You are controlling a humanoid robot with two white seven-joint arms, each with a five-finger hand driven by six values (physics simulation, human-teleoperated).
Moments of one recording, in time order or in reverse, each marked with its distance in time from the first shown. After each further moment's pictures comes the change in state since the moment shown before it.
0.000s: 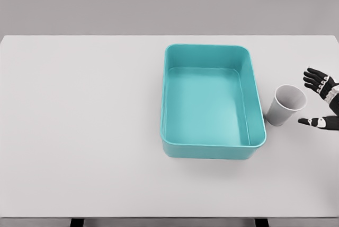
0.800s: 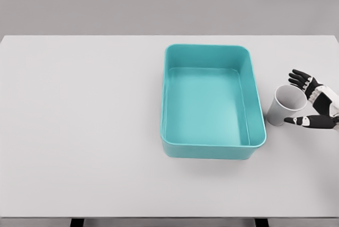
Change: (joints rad) left arm 0.000 0.000 0.000 0.000 0.000 0.000 0.000; right arm -0.083 0.039 0.099 0.088 0.008 -0.038 0.000
